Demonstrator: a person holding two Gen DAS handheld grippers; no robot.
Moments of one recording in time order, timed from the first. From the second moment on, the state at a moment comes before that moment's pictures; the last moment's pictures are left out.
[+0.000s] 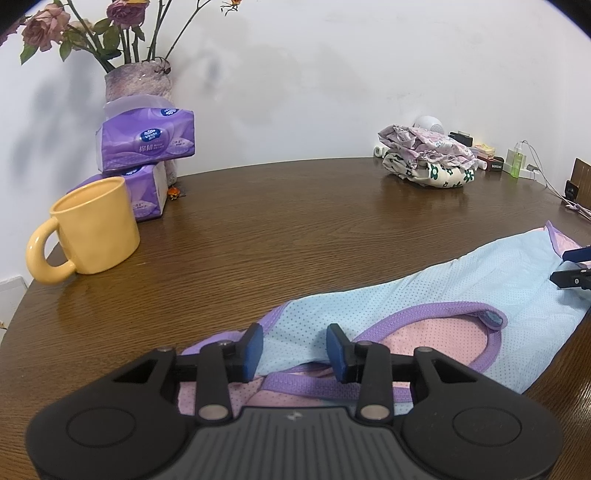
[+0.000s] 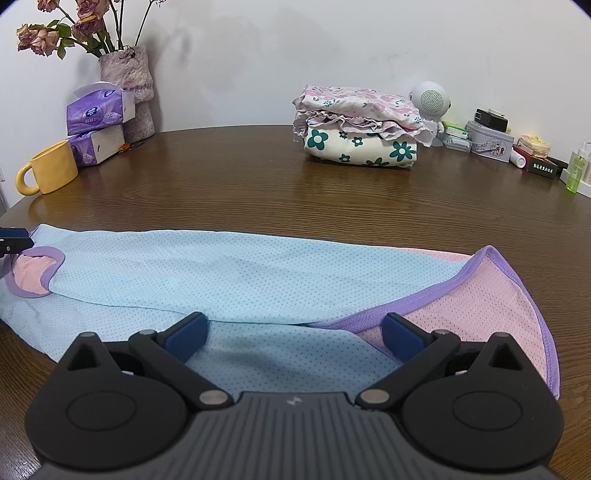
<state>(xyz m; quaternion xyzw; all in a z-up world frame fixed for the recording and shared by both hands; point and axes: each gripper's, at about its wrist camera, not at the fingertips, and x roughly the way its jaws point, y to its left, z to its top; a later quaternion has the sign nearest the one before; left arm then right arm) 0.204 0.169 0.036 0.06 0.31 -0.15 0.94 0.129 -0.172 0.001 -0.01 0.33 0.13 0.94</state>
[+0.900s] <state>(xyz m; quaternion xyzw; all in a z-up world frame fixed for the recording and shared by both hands) 0.204 0.169 0.036 0.06 0.31 -0.15 0.94 0.128 -0.170 0.001 -0.01 0.32 0.13 0.94</state>
